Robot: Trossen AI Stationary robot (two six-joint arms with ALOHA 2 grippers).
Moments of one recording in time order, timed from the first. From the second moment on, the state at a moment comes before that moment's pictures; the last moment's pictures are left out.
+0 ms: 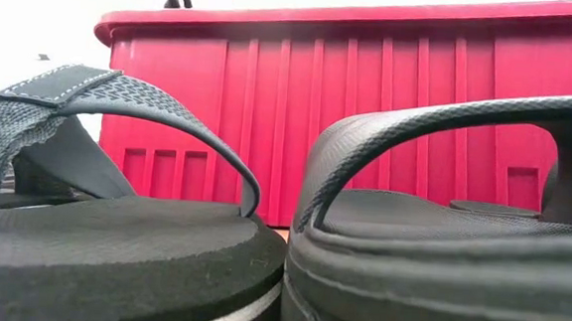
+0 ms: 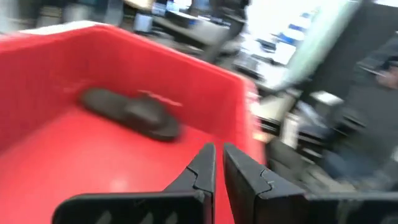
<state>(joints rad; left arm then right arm) 0.19 0.93 0.81 -0.06 0.32 -0.28 -0.53 0.64 1.29 -1.34 -0.32 0.07</state>
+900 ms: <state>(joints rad) -0.15 0.93 0.81 -0.15 0.13 -0.28 -0.45 0.67 1.32 -1.24 -0.83 0.18</state>
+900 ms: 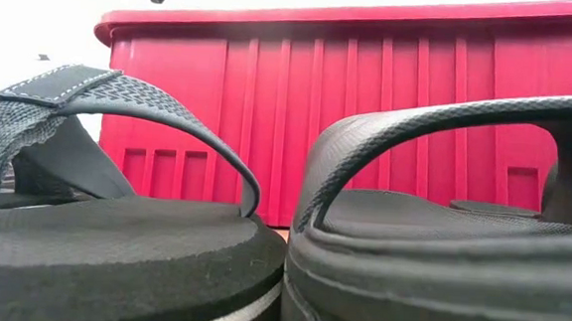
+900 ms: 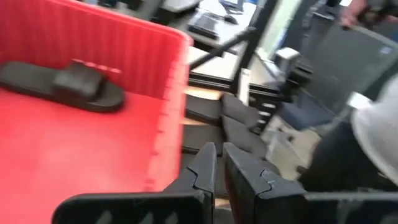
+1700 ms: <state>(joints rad) -0.11 0.93 0.81 -0.16 0.13 -0.26 0.39 1.01 1.32 -0.91 -0.39 0.29</state>
